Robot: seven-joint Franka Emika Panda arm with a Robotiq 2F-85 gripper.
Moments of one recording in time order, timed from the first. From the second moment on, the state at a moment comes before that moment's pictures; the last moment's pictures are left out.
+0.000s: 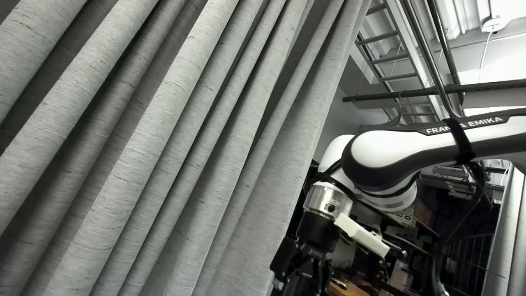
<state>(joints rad) 0.00 -0.43 0.03 -2.51 0.14 2.05 0.19</state>
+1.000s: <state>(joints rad) 0.00 -0.31 0.10 -2.27 0.08 2.13 0.29</state>
